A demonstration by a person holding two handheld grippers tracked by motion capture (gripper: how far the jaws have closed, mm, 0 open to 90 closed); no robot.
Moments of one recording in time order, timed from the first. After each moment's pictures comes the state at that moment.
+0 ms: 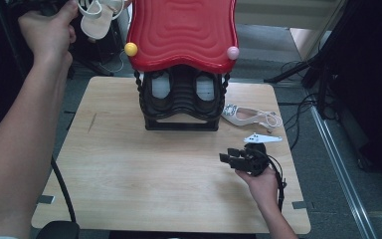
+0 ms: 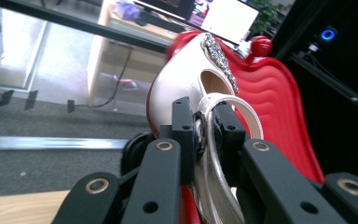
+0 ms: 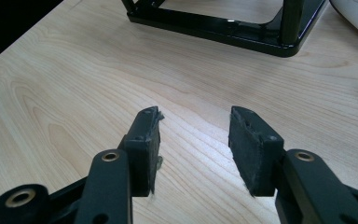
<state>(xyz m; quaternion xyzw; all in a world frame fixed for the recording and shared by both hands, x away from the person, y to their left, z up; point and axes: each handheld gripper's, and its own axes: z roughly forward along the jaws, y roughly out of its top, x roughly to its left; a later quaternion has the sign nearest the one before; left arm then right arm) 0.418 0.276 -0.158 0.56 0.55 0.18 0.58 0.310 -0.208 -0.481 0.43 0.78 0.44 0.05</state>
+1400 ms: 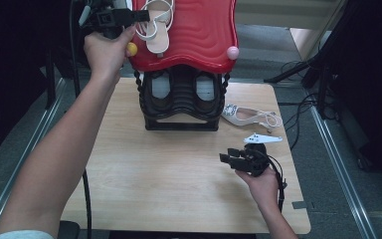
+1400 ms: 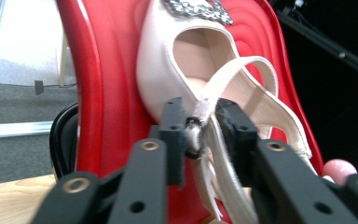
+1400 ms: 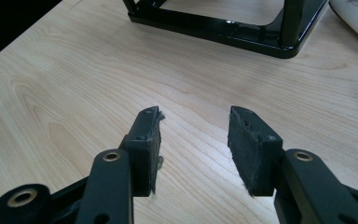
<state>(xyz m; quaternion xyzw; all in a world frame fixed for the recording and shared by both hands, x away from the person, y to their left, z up) 0.439 0.192 -0.202 0.62 0.52 0.15 0.56 0.308 -0.207 -0.479 0.43 0.79 0.44 0.05</state>
